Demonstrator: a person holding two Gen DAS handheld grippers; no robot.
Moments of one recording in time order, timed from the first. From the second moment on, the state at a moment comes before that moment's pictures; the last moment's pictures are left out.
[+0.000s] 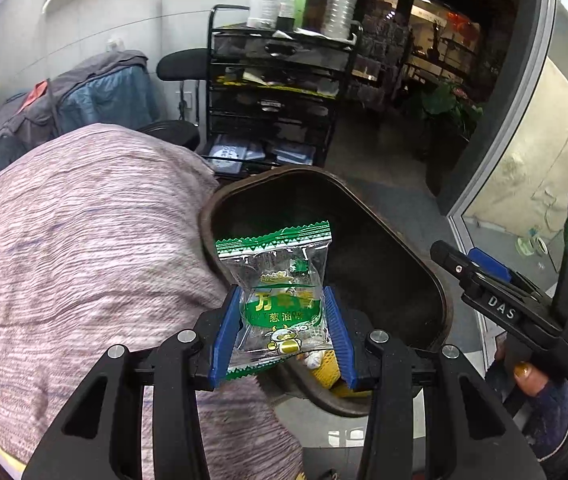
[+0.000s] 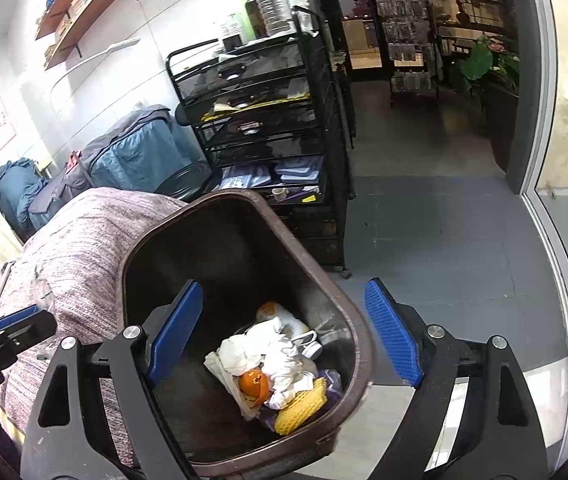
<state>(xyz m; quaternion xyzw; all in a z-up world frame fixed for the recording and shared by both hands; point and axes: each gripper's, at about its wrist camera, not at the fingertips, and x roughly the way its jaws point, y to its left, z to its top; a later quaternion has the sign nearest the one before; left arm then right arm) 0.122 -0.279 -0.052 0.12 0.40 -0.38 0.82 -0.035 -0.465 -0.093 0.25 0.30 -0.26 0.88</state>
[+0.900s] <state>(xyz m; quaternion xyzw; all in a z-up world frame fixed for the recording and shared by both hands) 0.119 -0.327 -0.063 0.15 0.38 -0.40 0.82 -0.053 -0.494 -0.109 0.27 0.30 -0.29 0.87</state>
